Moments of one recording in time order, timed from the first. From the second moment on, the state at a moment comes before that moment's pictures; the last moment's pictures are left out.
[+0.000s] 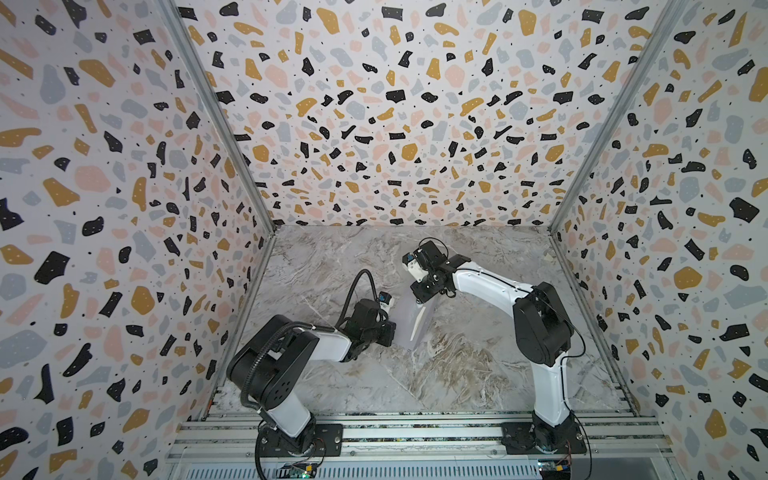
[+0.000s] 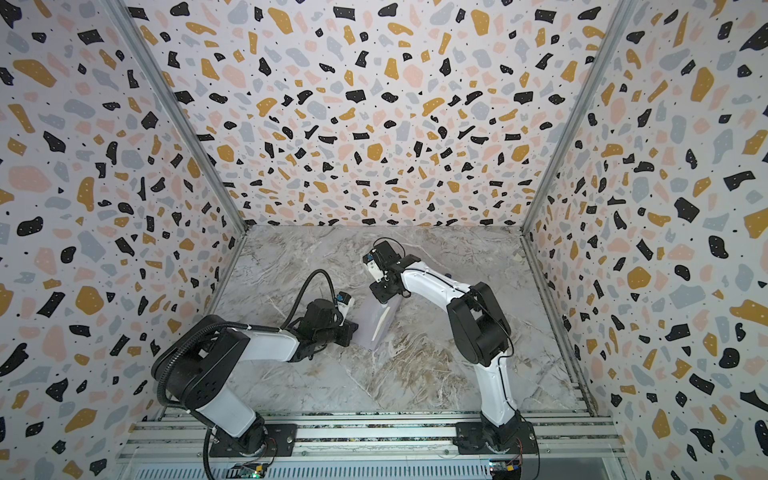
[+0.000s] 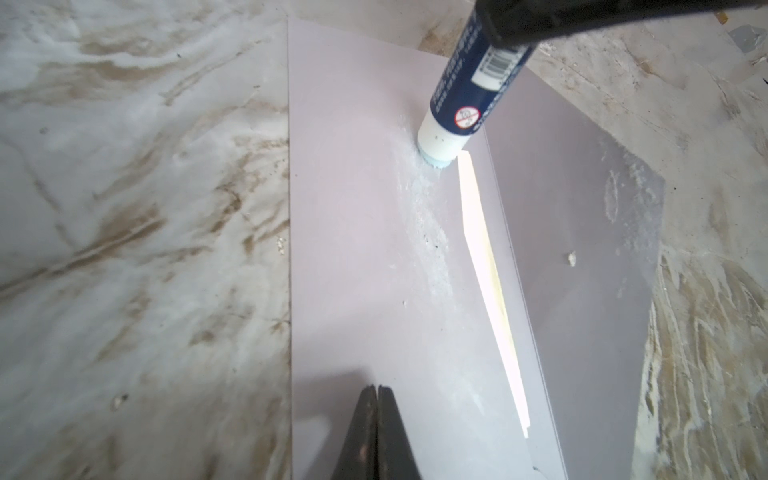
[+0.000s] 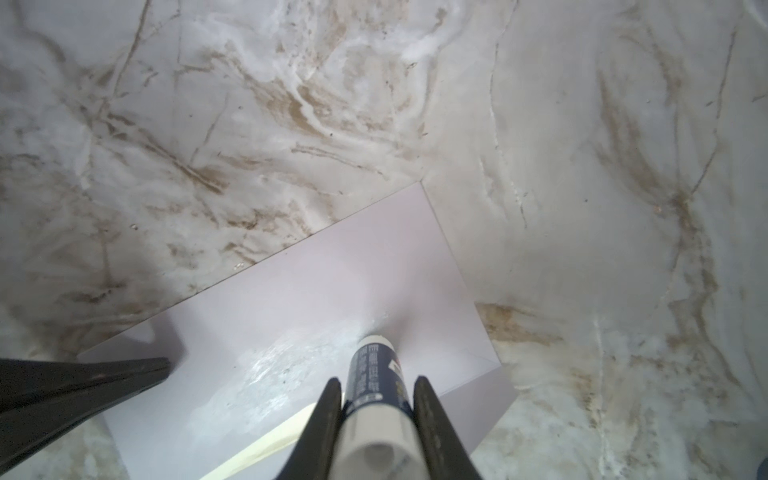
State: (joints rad) left arm -0.55 1.65 0.54 0.36 0.20 -0.24; right arm 0.65 2.06 1.64 -0.67 -0.04 -0.08
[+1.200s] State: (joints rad) left arm -0.55 1.57 0.59 0.22 0.20 -0.24; right arm 0.44 1.75 1.49 -0.46 -0.44 0.03
